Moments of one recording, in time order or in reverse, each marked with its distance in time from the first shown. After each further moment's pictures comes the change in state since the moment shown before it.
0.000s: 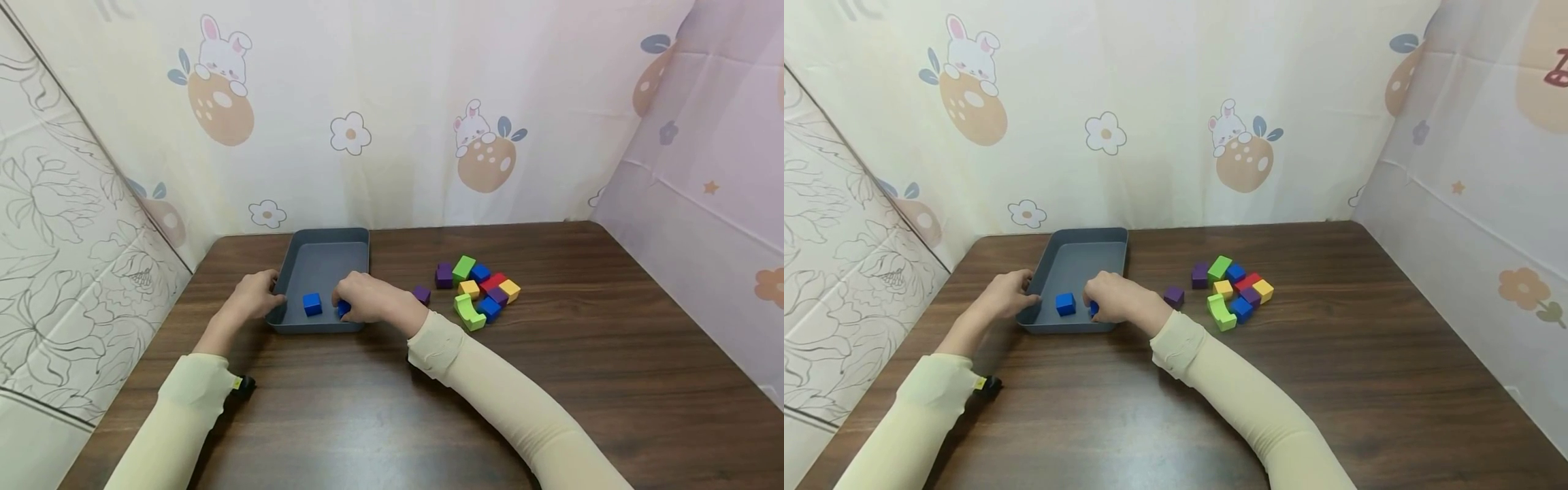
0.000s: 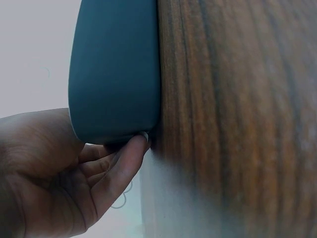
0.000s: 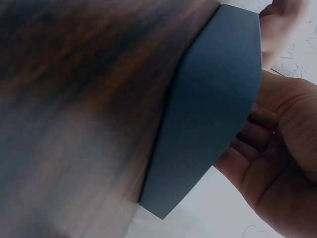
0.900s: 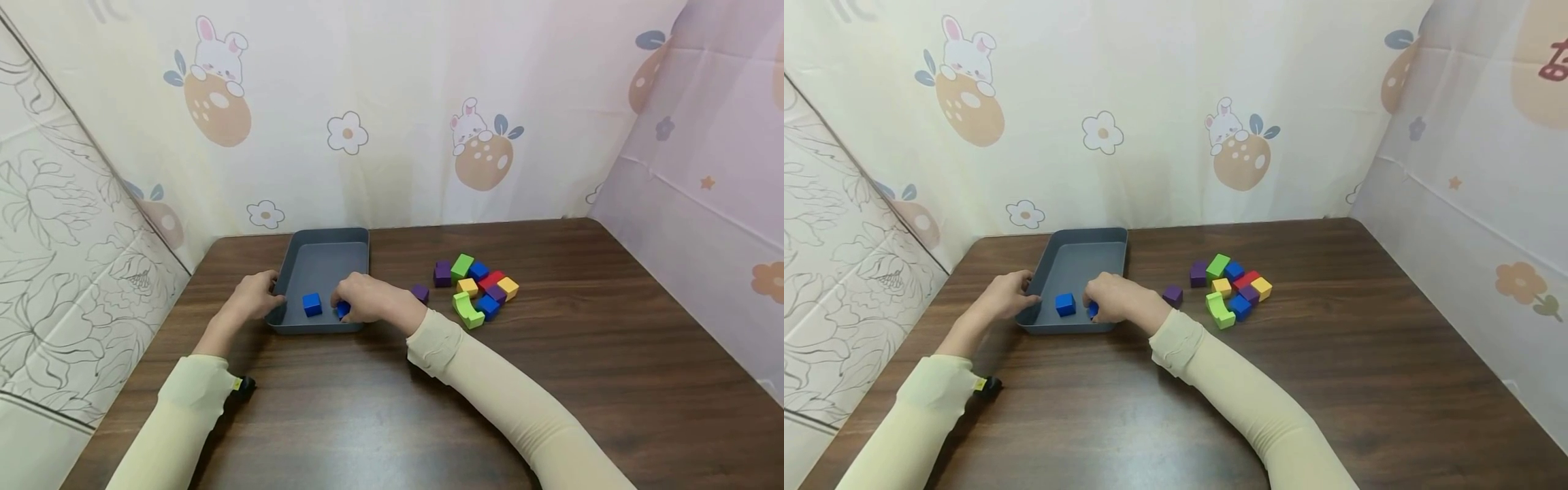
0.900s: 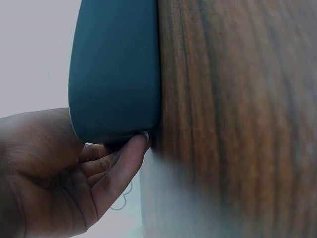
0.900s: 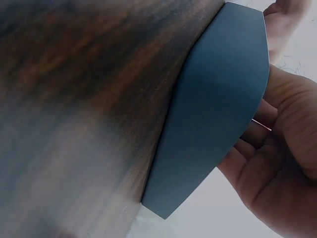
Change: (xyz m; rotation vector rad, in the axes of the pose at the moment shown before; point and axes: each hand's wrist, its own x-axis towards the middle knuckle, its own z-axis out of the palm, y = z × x) left_hand 0.001 0.000 0.002 0.008 -0.001 0.001; right_hand 0.000 0.002 0.005 0.022 -0.026 0.032
